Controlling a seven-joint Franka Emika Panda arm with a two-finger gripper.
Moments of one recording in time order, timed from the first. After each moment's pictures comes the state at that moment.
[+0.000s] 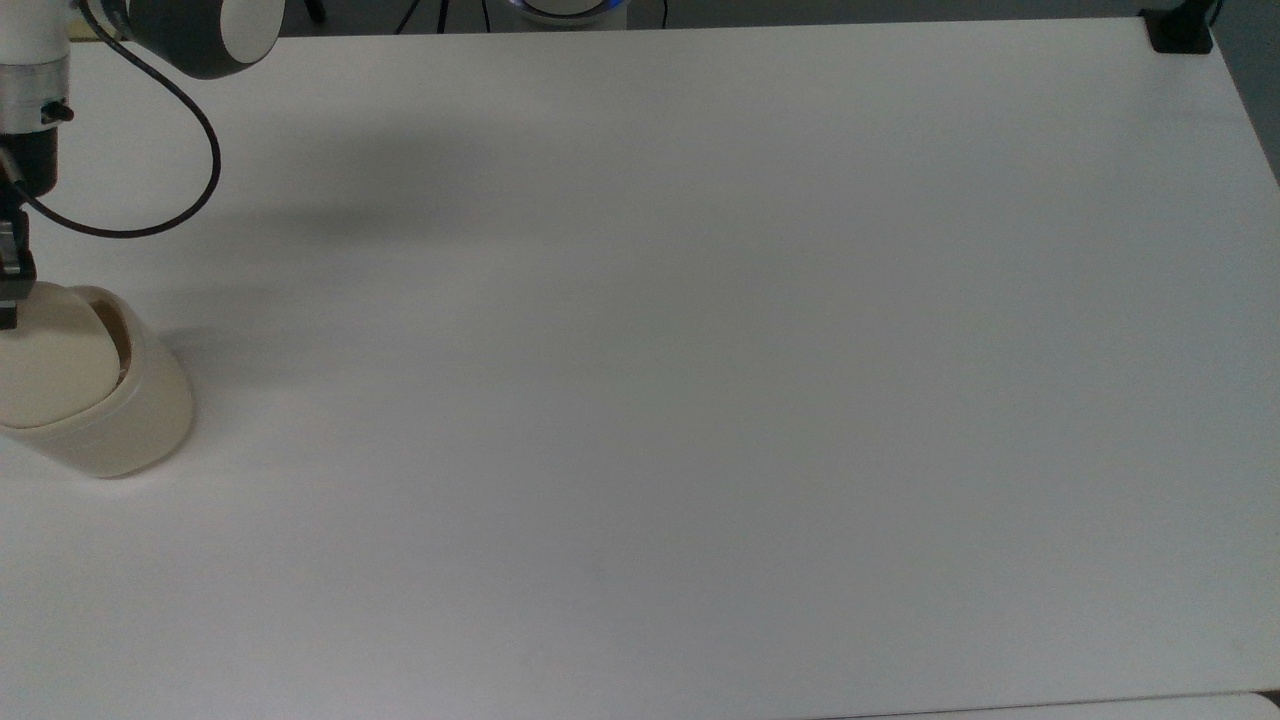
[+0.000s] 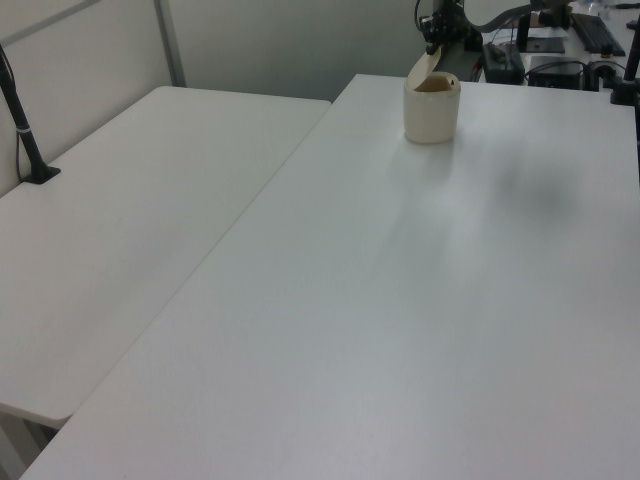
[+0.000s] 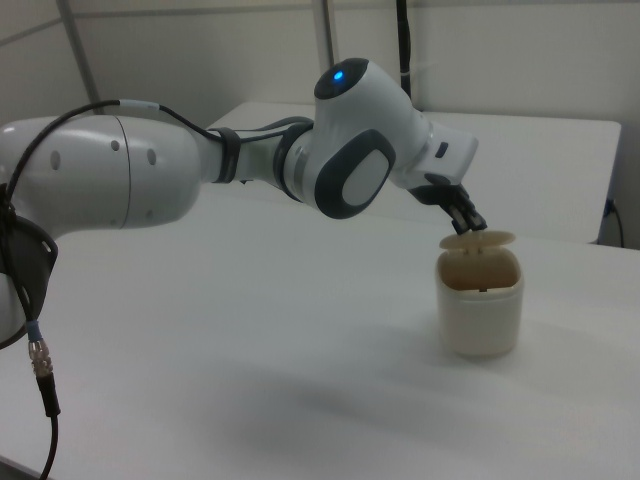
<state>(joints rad) -0.29 0.47 -0.18 -1.47 0.00 2.57 0.56</state>
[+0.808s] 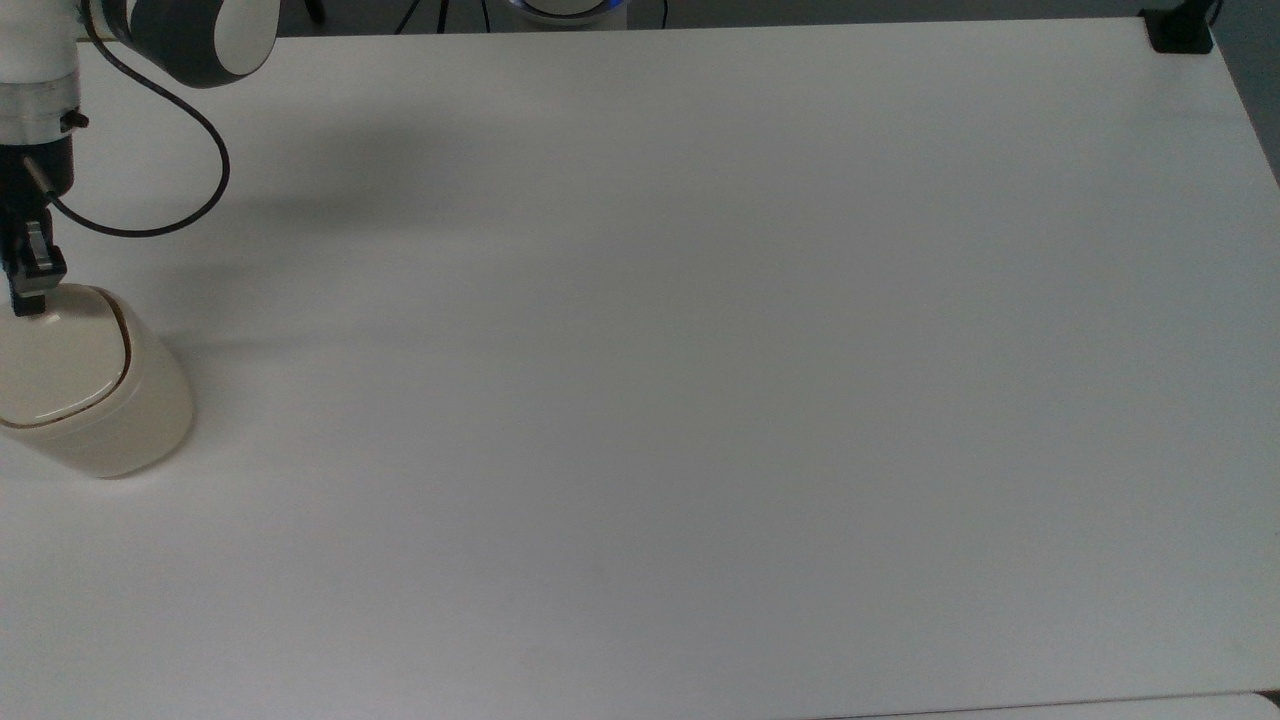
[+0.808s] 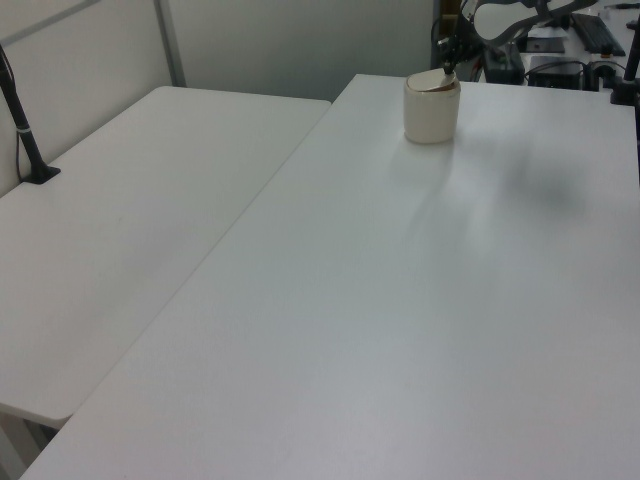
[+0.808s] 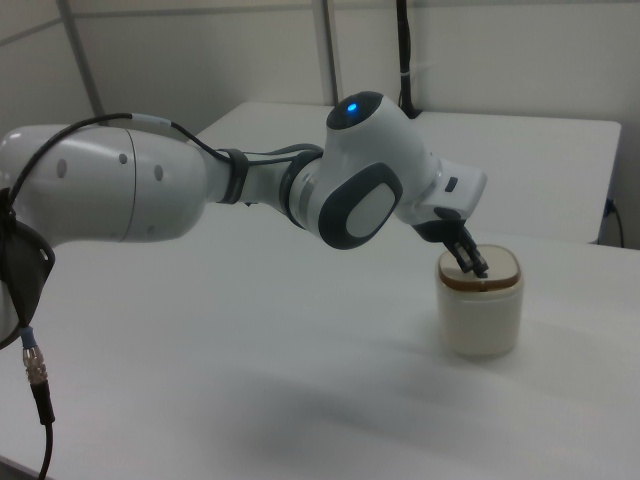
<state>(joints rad) -0.31 0.46 -0.20 -1.57 0.00 2.57 0.44</state>
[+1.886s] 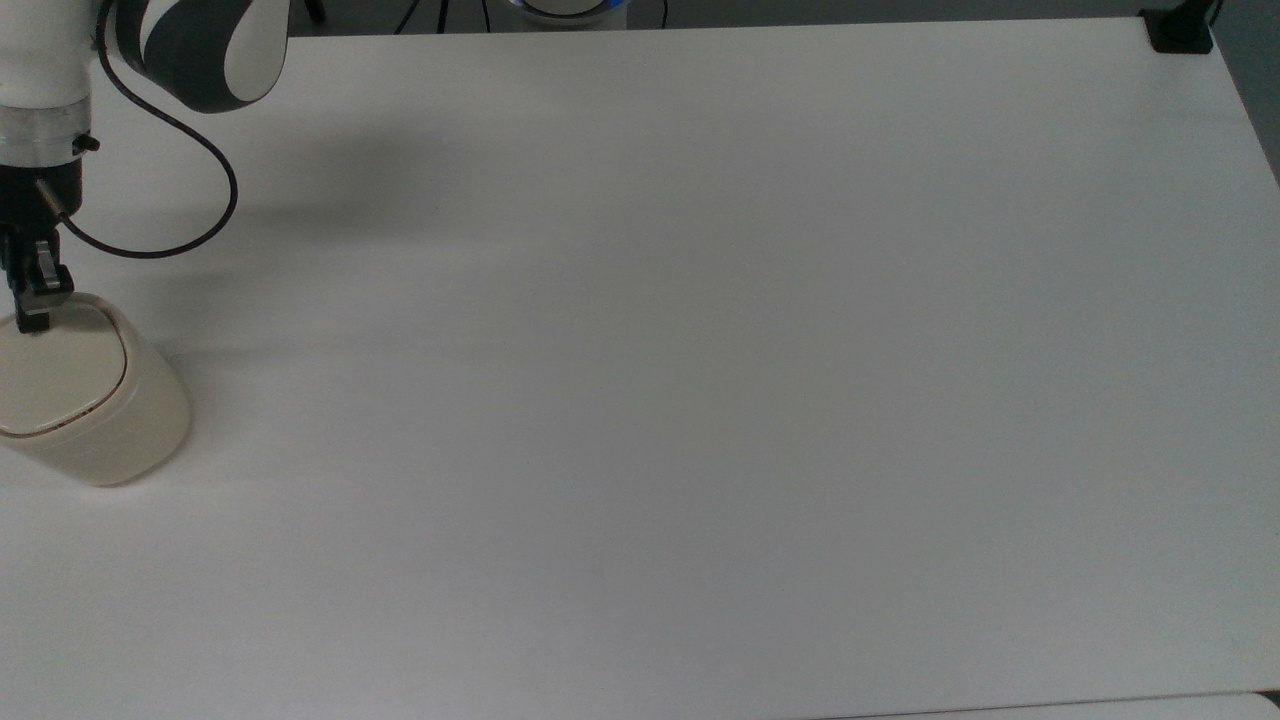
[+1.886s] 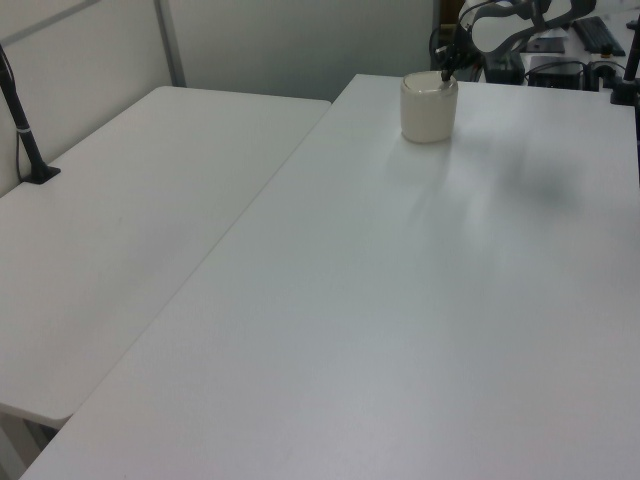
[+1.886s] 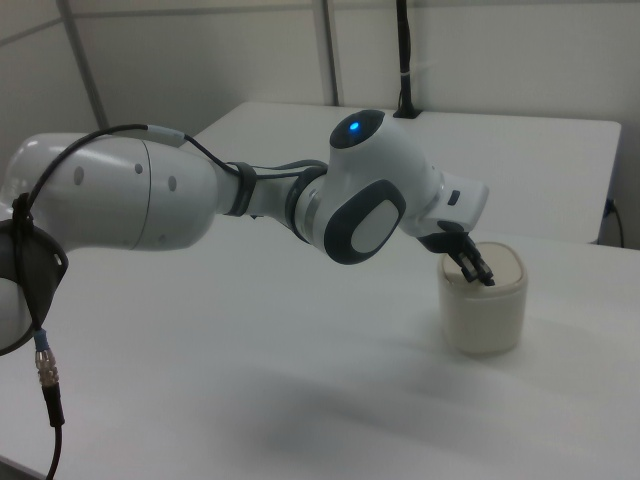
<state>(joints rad) -0.31 0.49 -0.20 -1.58 0.00 2.64 0.44</state>
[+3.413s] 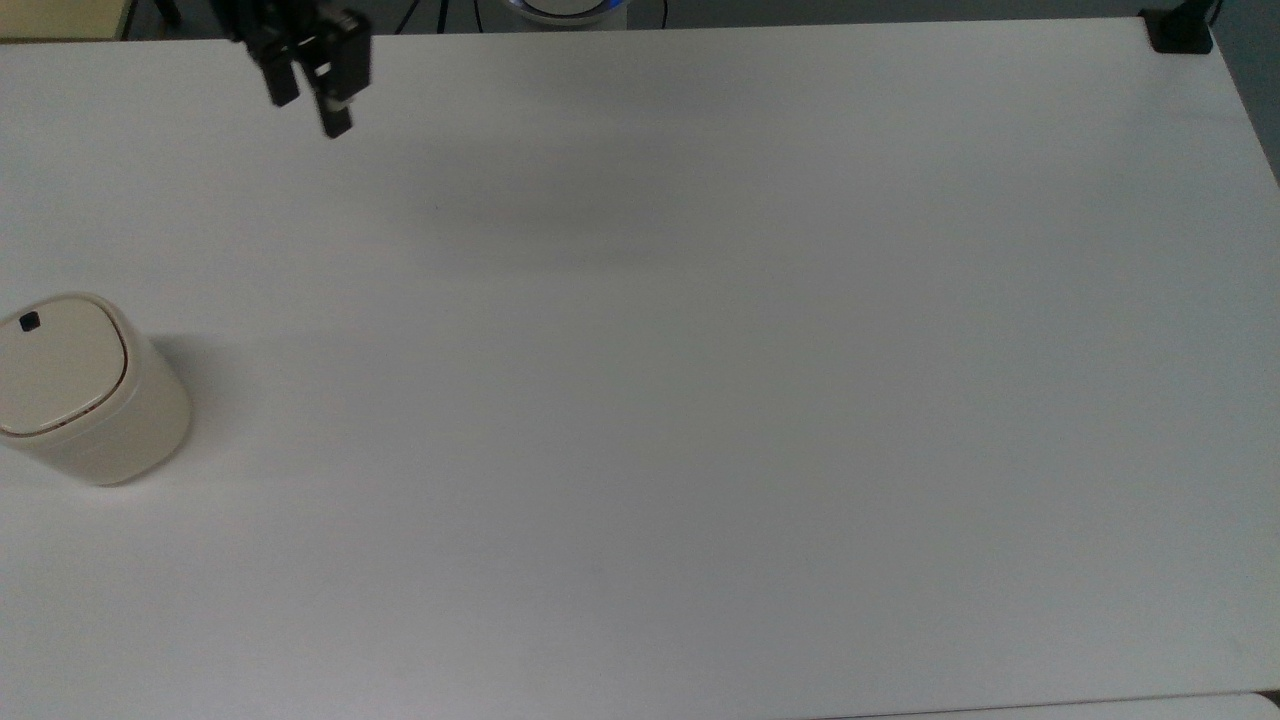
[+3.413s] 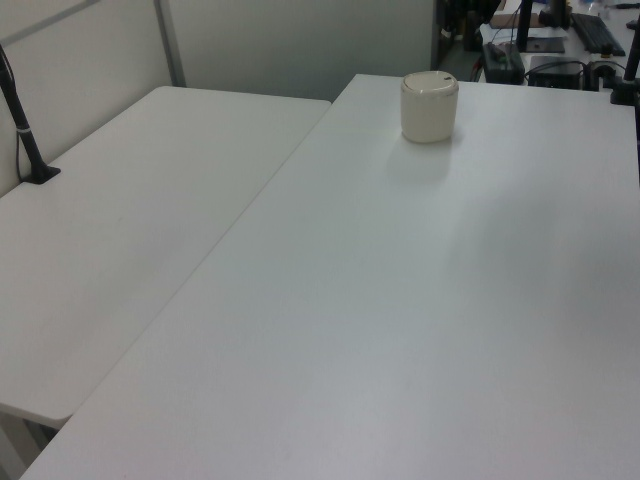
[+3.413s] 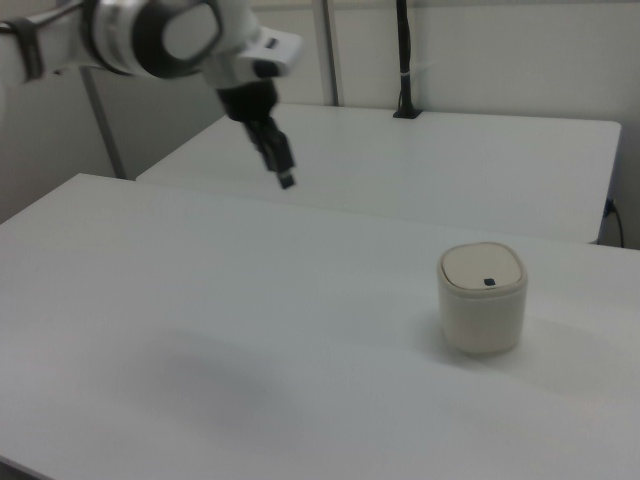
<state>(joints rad) -0.15 0.05 -0.01 -1.58 -0.02 1.87 0.43</state>
